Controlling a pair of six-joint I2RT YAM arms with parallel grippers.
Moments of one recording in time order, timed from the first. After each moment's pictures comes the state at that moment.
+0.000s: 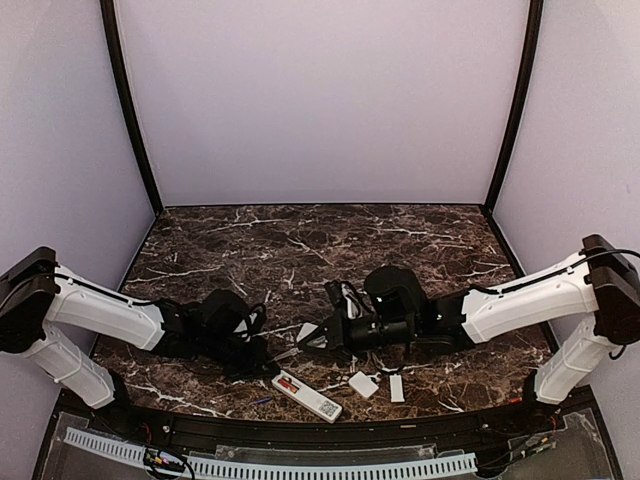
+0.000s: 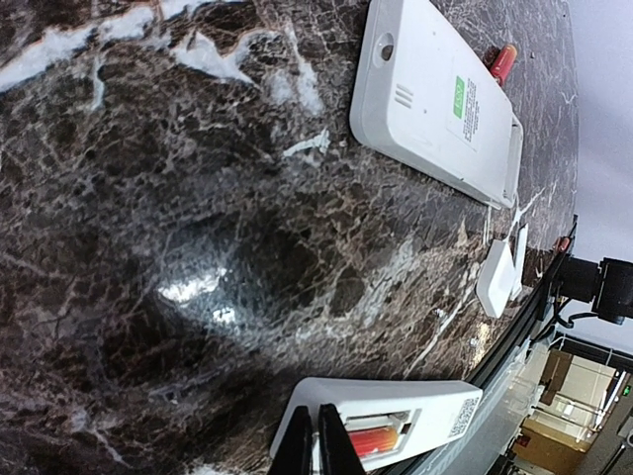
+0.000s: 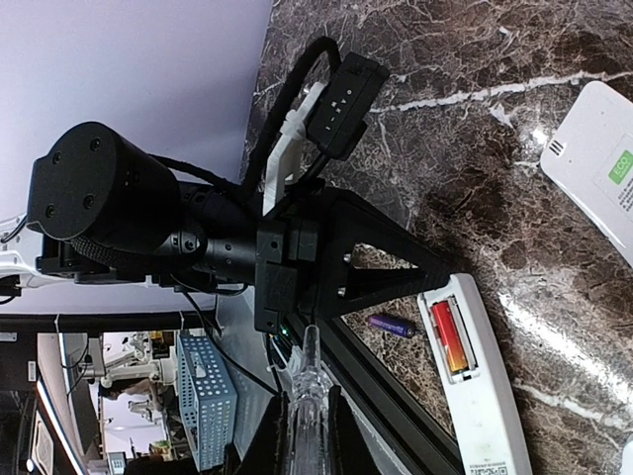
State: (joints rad) left arm -0.95 1.46 0.54 0.01 0.31 -1.02; right arm 1.17 1.57 0.82 0.27 -0.31 1.17
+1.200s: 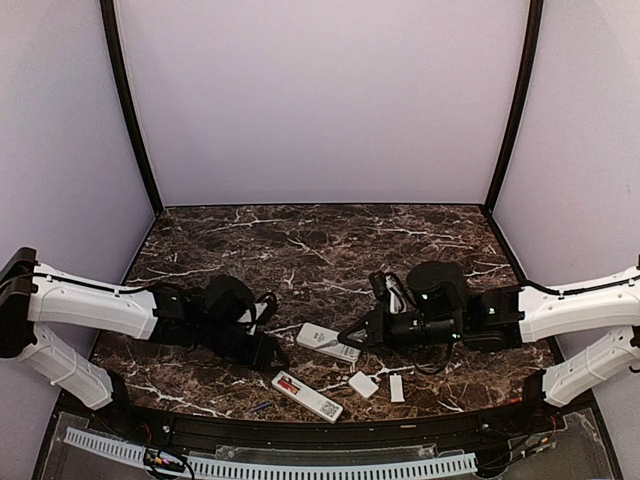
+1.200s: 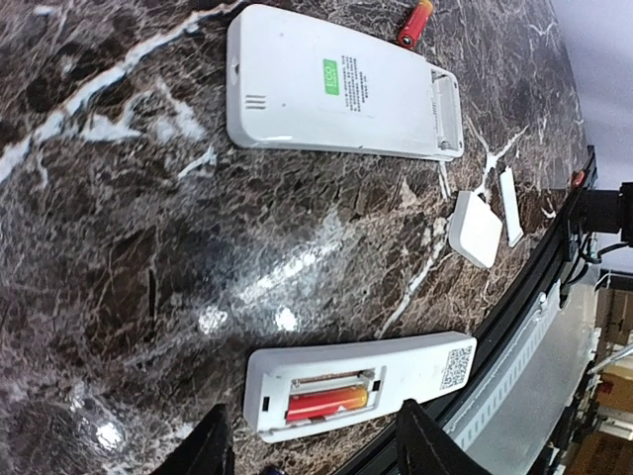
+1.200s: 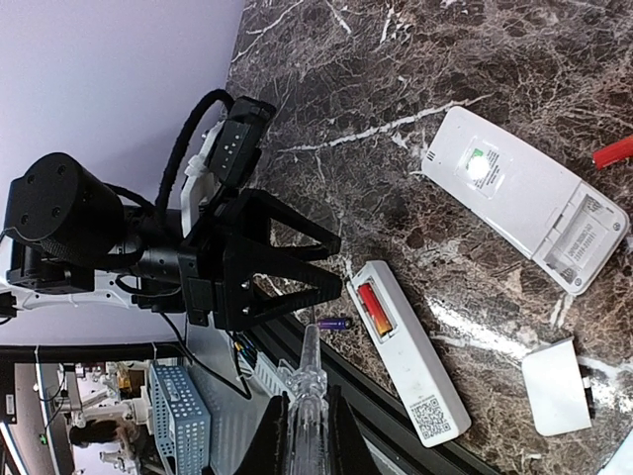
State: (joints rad) left arm -0.99 1.37 0.64 -0.22 0.26 -0.80; right arm 1.17 1.26 0.72 0.00 -0.14 1.15
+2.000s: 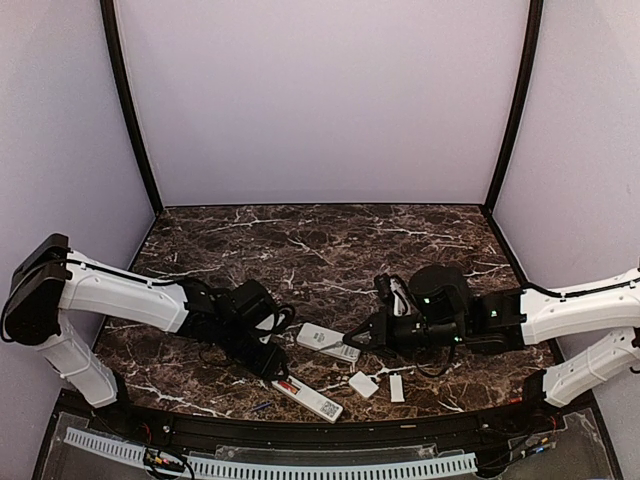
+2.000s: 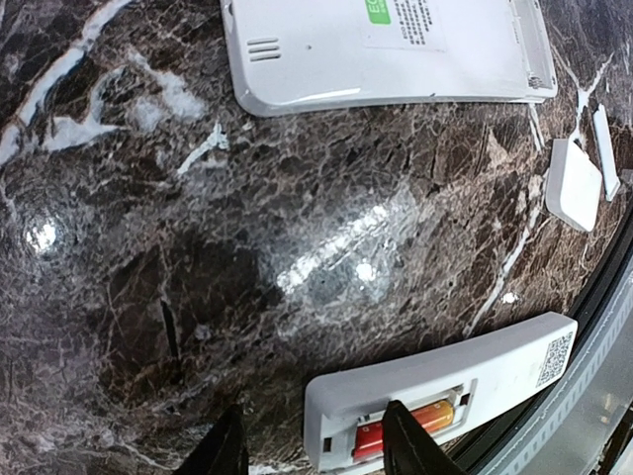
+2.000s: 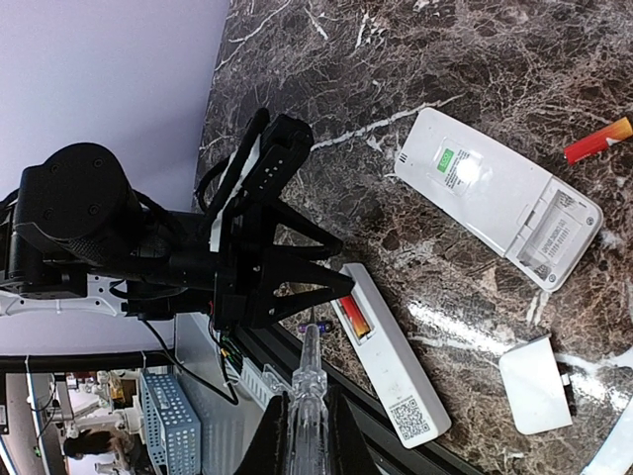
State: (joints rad) left arm -1.01 1.57 0.81 -0.41 0.21 -0.57; right arm 1.17 1.23 0.70 -0.02 -0.09 1.16
